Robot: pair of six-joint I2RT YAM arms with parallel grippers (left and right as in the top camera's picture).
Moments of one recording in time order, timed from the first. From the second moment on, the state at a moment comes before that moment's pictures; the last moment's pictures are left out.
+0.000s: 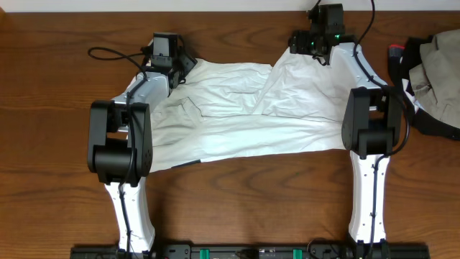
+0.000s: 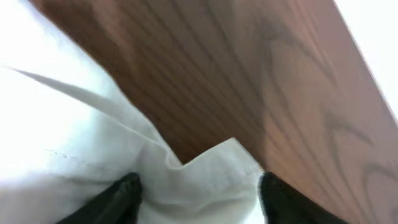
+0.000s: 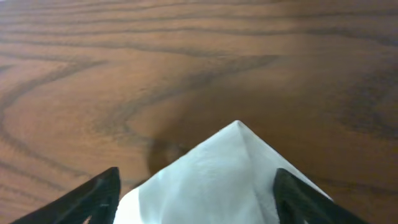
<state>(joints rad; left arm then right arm) -0.11 2.19 1.46 -0.13 0.04 -0.91 0.08 2.56 2.09 -0.42 -0.18 0.20</state>
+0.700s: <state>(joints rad) -0.11 2.19 1.46 -0.14 0.03 -0.91 0.10 2.57 2.10 -0.47 0.03 0.16</state>
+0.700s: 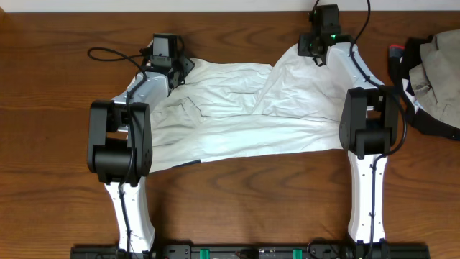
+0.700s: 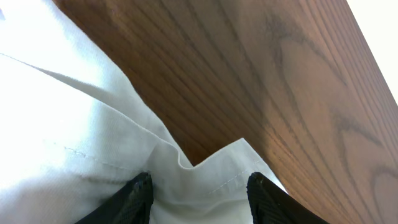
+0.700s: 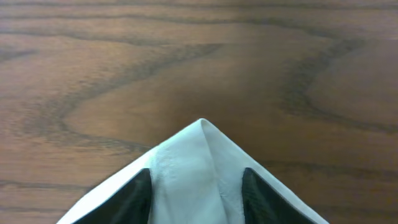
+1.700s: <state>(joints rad) -0.11 2.19 1.46 -0.10 0.07 -0.88 0.11 2.57 2.20 -0.61 0.08 0.15</state>
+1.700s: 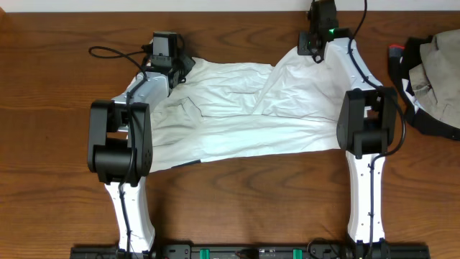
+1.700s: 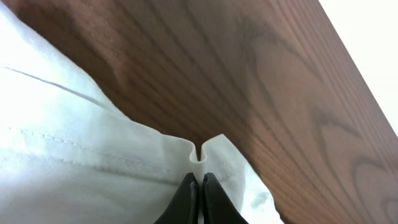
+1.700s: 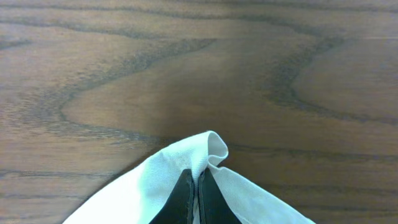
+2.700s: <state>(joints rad) -0.08 1.97 1.46 -0.56 0.10 -0.73 0.11 2.38 2.20 -1.02 0.09 0.22</state>
